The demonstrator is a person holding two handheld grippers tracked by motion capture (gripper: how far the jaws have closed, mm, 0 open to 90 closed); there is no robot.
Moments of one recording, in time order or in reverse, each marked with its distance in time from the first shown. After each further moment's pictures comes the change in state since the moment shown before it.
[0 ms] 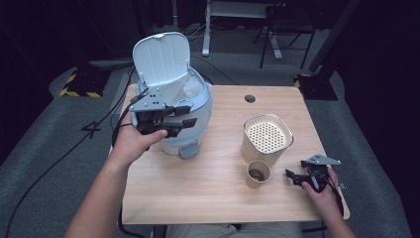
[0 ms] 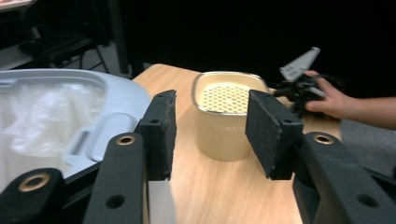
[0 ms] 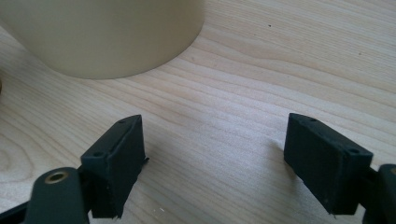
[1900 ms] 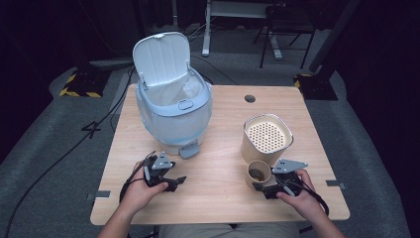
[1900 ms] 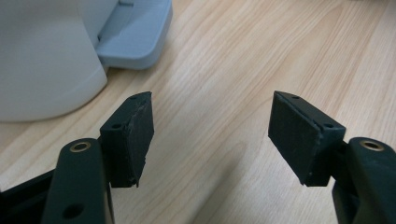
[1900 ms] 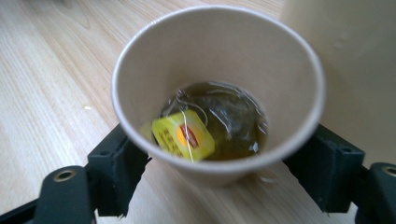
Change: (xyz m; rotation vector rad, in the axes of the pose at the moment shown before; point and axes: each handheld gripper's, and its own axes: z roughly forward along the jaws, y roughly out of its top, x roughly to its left) left arm -0.028 -0.186 0.045 0.398 0.164 -0.163; right arm 0.109 0.043 -0.004 -0.001 0.319 -0.242
